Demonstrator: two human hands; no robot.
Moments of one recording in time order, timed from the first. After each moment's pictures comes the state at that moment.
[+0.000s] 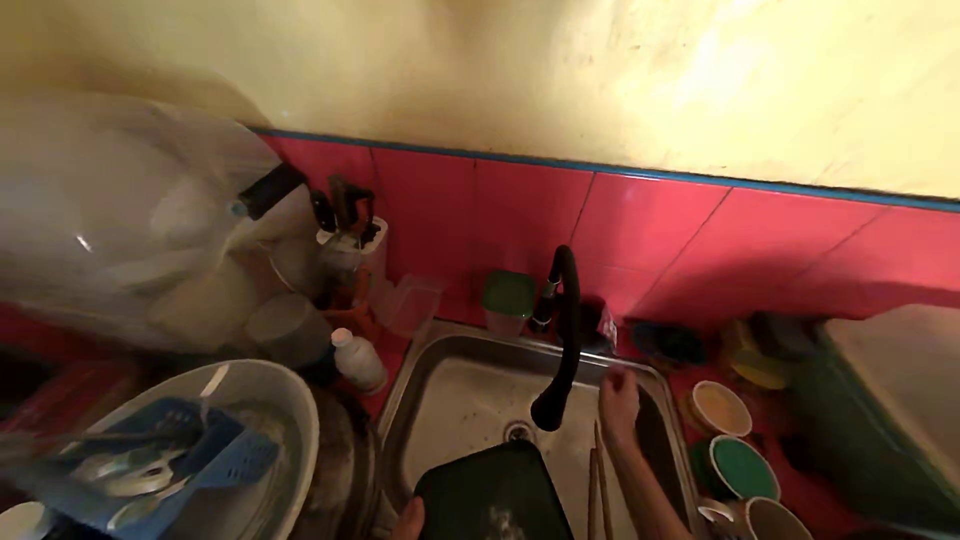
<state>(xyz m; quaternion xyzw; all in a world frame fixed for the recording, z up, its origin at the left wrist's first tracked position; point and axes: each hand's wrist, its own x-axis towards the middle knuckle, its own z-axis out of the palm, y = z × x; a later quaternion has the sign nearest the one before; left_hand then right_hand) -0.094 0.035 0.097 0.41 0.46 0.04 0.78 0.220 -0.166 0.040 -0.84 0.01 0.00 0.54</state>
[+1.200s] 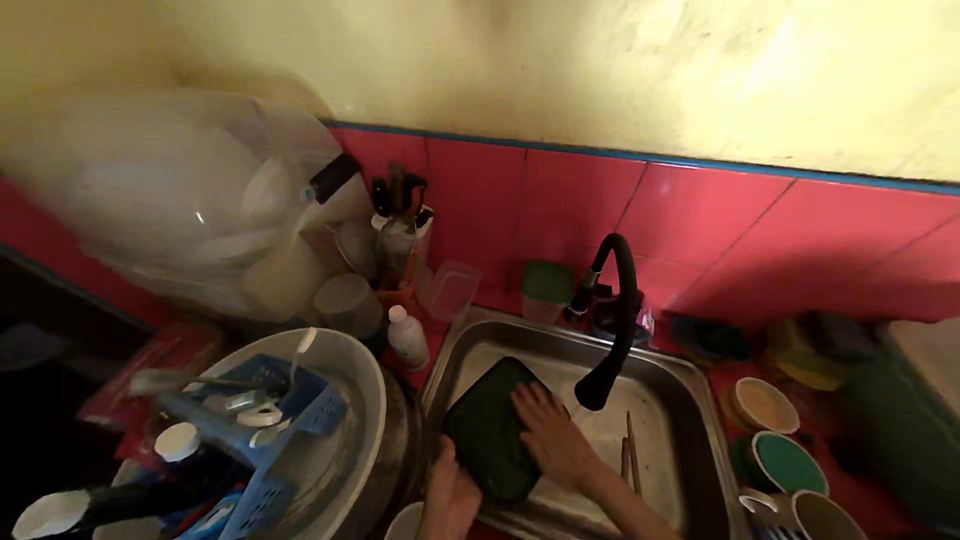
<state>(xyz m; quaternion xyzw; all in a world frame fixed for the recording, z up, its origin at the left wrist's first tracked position) -0.058 0.051 0.089 0.17 0.46 0.18 0.85 0.089 -0.086 0.048 -0.82 -0.52 0.14 0.19</state>
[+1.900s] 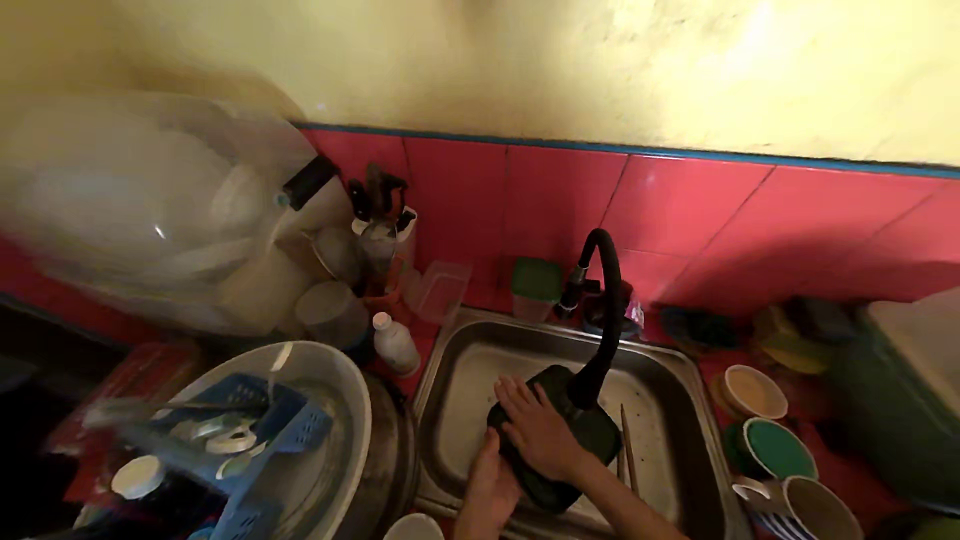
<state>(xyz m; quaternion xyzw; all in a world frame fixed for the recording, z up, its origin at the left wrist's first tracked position) -0.011 0.017 0.066 0.18 0.40 0.07 0.89 0.107 -0.064 0.057 -0.83 -0.49 0.20 0.16</state>
